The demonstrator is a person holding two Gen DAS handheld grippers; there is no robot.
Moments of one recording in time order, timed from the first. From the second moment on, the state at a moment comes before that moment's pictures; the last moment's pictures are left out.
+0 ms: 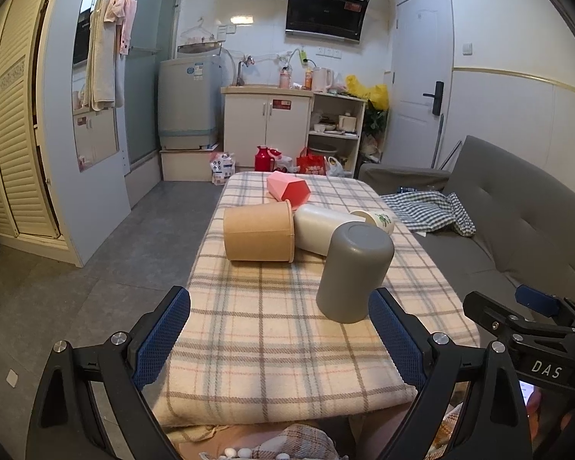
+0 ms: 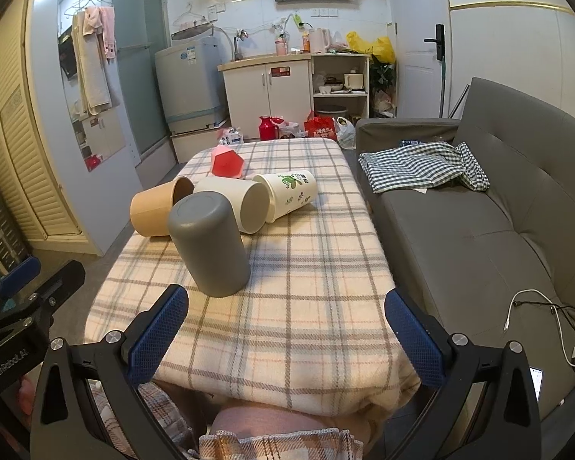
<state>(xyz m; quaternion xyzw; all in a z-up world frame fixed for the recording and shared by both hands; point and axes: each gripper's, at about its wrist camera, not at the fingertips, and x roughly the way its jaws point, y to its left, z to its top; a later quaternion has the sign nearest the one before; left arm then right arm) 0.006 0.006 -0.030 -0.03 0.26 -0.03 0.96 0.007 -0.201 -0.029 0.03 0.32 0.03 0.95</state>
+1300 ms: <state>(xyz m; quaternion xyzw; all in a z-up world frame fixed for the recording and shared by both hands) 0.010 0.008 -0.033 -0.03 0.27 -0.01 0.96 0.008 -0.203 -0.030 0.03 0.32 0.03 0.94</state>
